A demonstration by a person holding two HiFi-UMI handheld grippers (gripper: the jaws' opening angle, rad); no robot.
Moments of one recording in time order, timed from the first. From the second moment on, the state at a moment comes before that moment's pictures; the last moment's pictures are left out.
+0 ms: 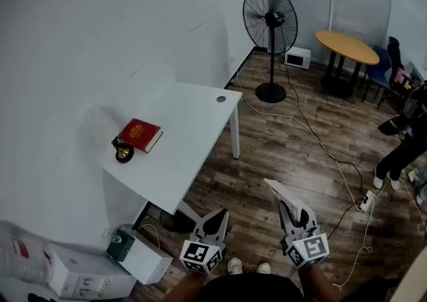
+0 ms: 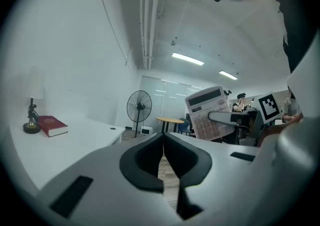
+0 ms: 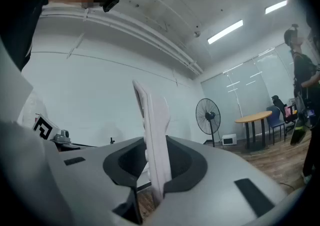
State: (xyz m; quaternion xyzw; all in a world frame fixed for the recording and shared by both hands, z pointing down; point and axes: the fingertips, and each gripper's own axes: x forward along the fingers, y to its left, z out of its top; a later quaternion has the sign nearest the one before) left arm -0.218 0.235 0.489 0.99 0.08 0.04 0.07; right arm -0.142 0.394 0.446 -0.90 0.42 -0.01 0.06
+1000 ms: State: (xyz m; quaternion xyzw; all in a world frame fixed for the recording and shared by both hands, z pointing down) left arm -0.187 0.179 0.496 0.99 0.11 0.05 0.06; right arm -0.112 0.342 0.425 -0.90 0.42 0.00 0.10
